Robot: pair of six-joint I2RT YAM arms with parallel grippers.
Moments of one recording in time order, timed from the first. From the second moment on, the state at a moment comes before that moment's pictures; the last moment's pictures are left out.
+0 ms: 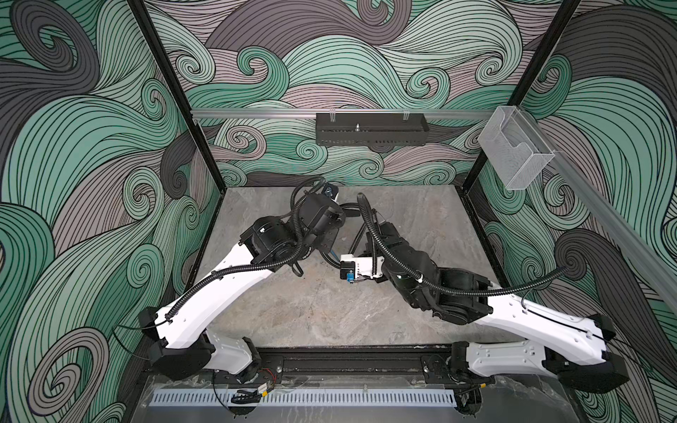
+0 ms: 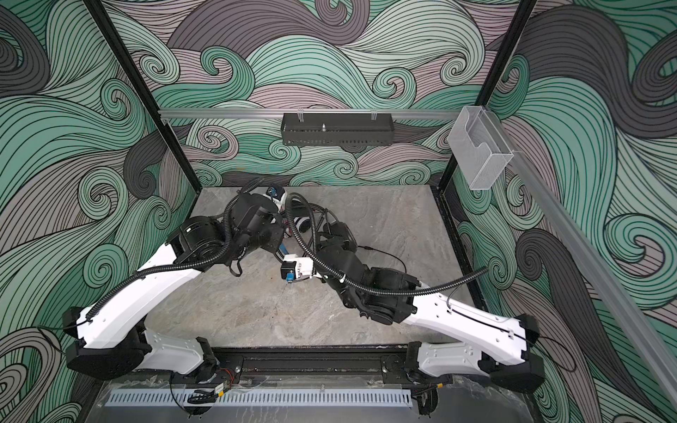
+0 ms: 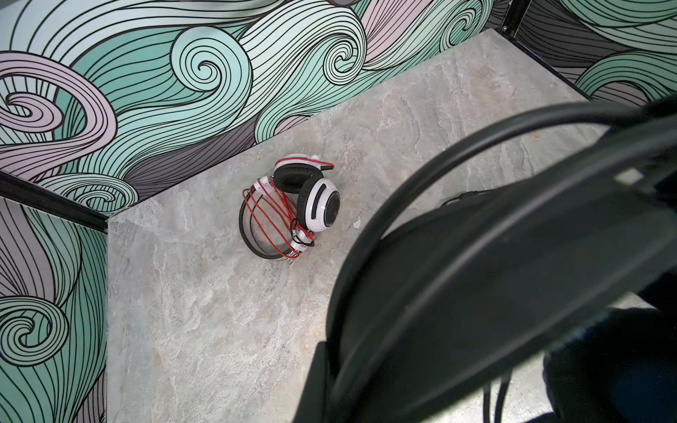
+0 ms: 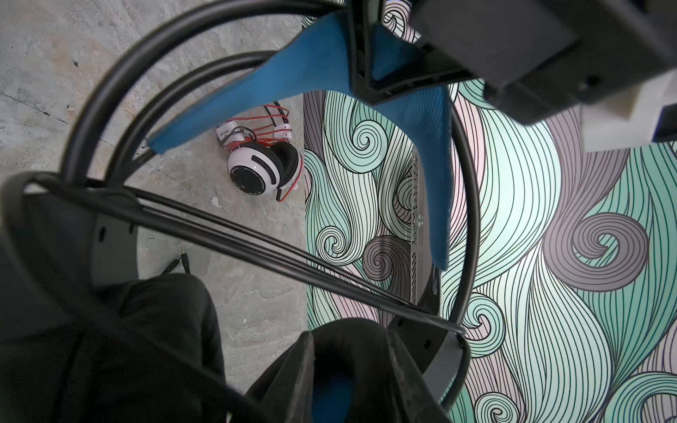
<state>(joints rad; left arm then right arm) -0.91 1.38 1.75 -1.15 -0.48 -0.24 1.22 1.17 1.31 -0.59 0.74 -1.08</state>
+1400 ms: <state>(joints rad) -0.94 1.39 1.74 -1.21 -0.62 -0.22 1.25 1.18 1.32 -0.67 0.76 -1.09</state>
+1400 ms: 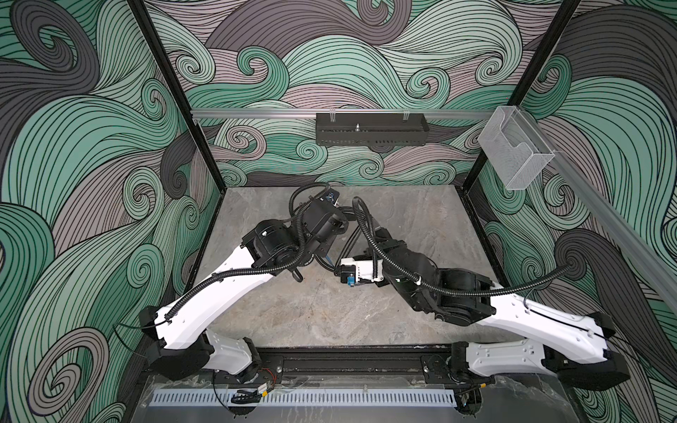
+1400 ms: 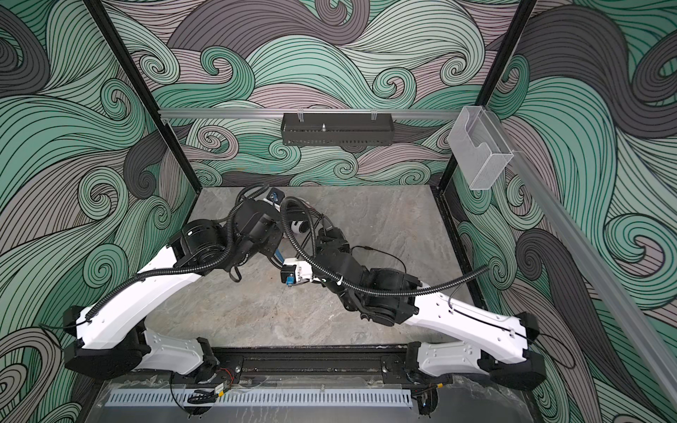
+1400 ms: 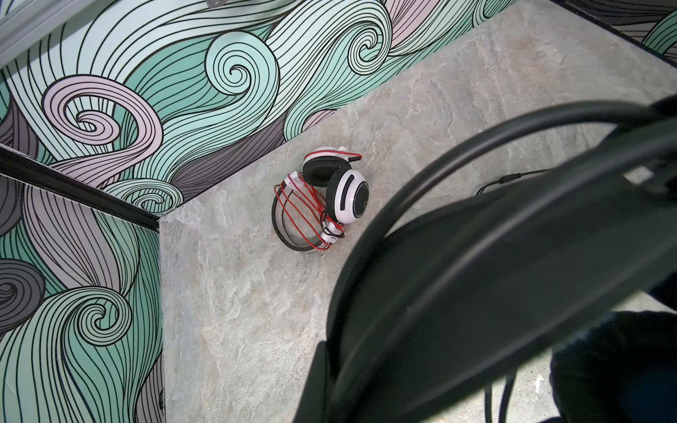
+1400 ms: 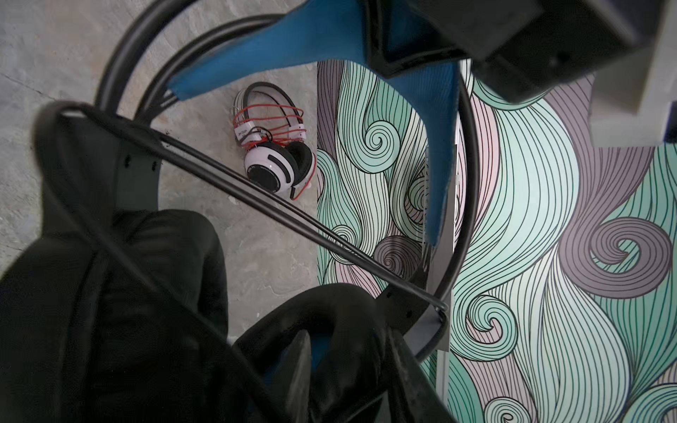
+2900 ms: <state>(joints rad) -0.94 1.27 1.61 -1.14 -0.33 -0.14 1.02 1.21 1.49 -0.84 0.65 -0.72</state>
